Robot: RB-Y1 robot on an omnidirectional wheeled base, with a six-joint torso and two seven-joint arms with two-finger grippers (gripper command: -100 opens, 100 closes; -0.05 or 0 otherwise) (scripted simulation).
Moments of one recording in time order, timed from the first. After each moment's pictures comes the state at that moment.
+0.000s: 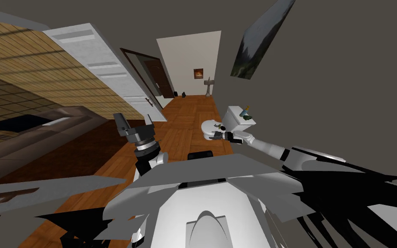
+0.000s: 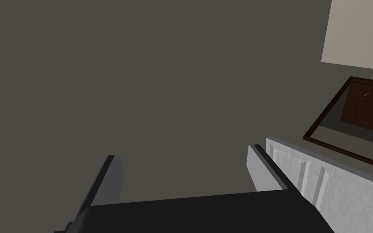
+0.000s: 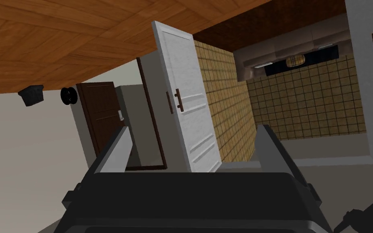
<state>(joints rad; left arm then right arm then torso) 0.54 0.03 0.03 -2.36 -0.01 -0.63 0.15 -0.14 -1.00 0.75 -1.53 0.73 -0.54 -0.03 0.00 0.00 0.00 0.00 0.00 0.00</state>
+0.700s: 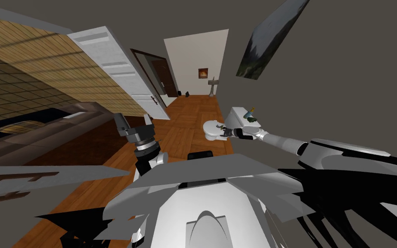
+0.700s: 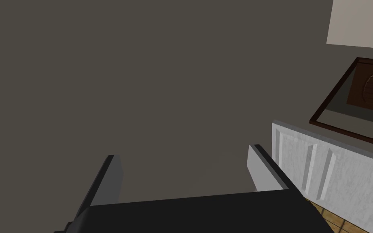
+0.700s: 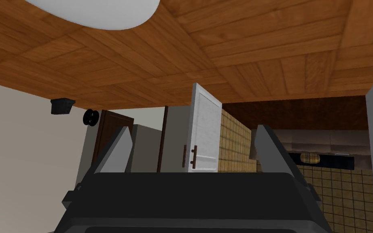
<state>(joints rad) 0.54 0.03 0.03 -2.36 -0.01 -0.63 0.15 -0.22 -1.19 0.81 -1.37 0.88 -0.48 -0.03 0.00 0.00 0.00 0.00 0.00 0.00</state>
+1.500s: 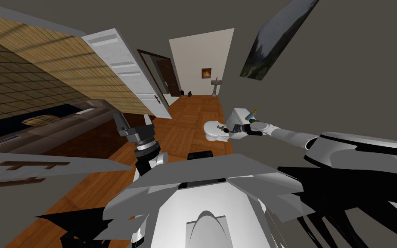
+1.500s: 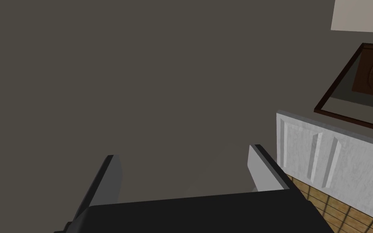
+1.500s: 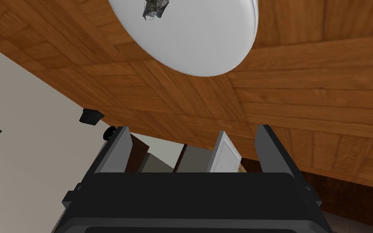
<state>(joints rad) 0.54 0.03 0.03 -2.36 -0.01 -0.63 0.15 -0.32 -1.28 0.85 -1.15 1.02 -0.44 -0.03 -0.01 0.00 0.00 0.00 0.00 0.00</state>
